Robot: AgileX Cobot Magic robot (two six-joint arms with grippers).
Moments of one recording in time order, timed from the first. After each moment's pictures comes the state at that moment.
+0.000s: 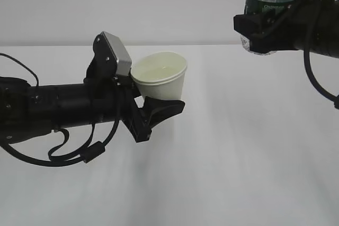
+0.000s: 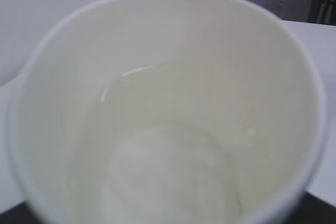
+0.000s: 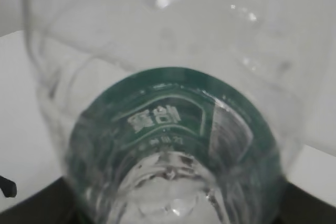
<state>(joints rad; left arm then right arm) -0.49 1.86 -0.80 0.81 -0.89 -0.39 0.25 1.40 -0.79 -0.72 -0.35 0.52</state>
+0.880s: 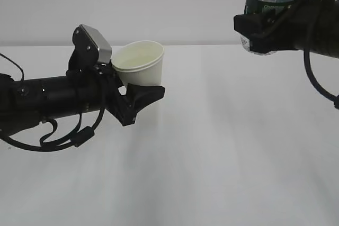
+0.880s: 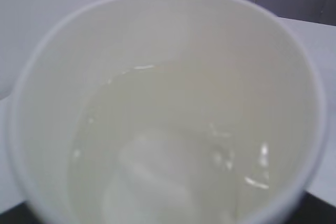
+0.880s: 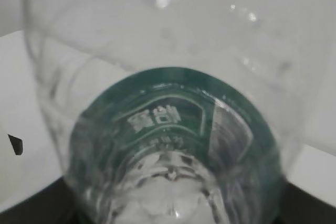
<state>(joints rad) -0.40 1.86 -0.80 0.77 -0.89 -0.38 0.25 1.40 -0.79 -0.72 -0.35 0.52</state>
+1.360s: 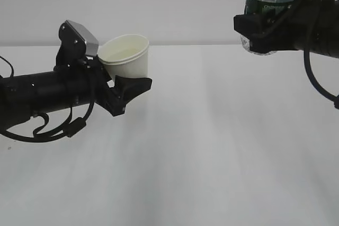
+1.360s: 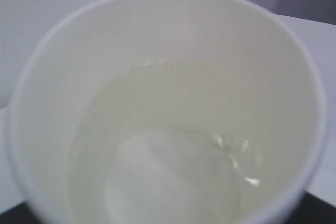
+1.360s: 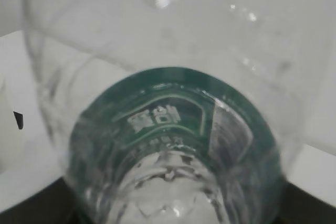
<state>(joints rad) -0.34 1.86 -0.80 0.75 -0.89 -0.38 0.25 1.40 -0.79 -0.72 -0.35 0.52</state>
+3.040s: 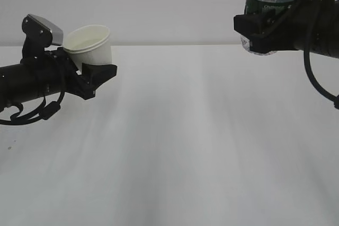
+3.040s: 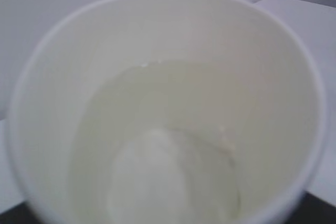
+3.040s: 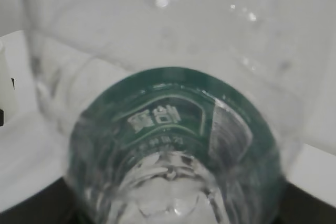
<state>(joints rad) -0.18 1.86 -0.80 0.73 -0.87 -0.38 0.25 1.40 -0.79 -0.72 -0.35 0.53</state>
